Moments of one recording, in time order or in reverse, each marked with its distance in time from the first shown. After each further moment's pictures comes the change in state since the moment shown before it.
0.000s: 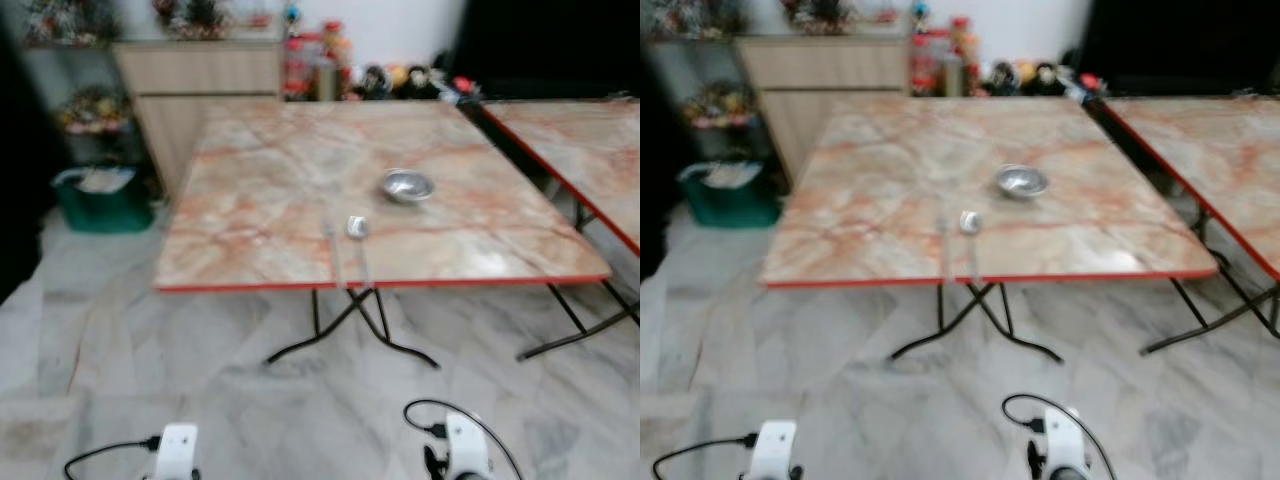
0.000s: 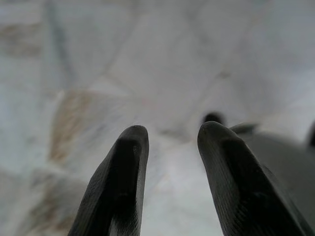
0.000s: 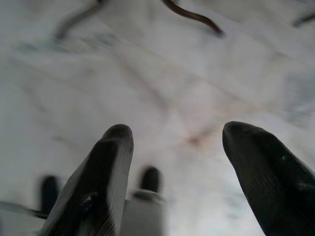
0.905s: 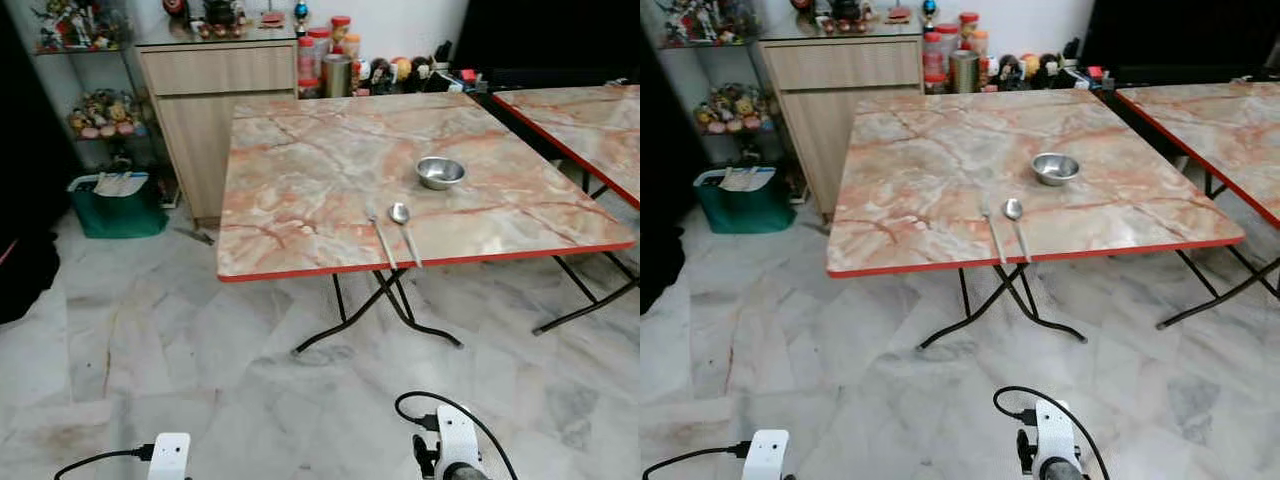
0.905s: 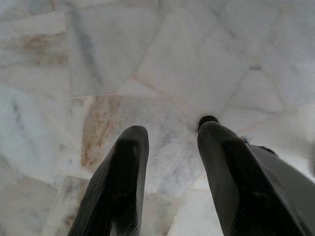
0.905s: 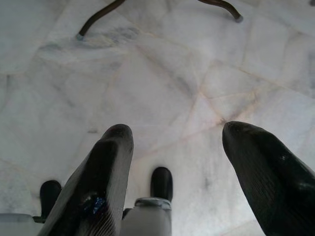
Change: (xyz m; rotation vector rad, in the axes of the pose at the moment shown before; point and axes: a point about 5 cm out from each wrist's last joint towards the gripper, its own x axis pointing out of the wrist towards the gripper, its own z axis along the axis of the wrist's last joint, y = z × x) left arm 0.001 -0.009 0.010 -0.002 -0.043 -0.025; right arm 0.000 -0.012 0.002 0.010 -0.016 -0.029
